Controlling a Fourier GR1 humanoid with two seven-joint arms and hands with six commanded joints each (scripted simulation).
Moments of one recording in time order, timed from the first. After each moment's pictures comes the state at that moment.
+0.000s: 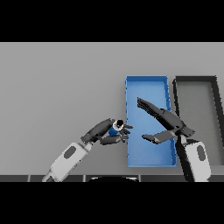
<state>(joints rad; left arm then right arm) -0.28 0.14 -0.60 -1.61 0.12 -0.16 0.02 -0.17 -0.38 0.12 -1.89 -0.50 0.54 0.21</state>
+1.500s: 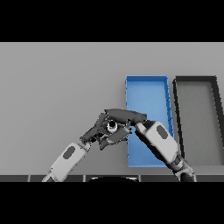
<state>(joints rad) -0.26 0.13 -0.57 -1.60 0.09 -0.22 -0.03 -0.63 -0.16 0.41 -1.72 -0.51 0.62 0.35</state>
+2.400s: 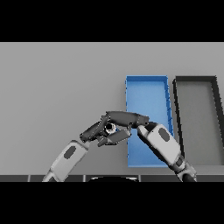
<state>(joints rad) -0.28 0.12 -0.54 -1.59 -0.11 -0.30 -0.04 -0.61 -0.18 0.42 -1.77 -0.47 0.62 0.32</state>
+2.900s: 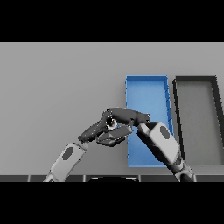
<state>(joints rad) -0.23 0.11 -0.51 -1.61 -0.04 -0.30 0.10 -0.61 -0.15 0.37 -1.76 -0.62 0.58 0.41</state>
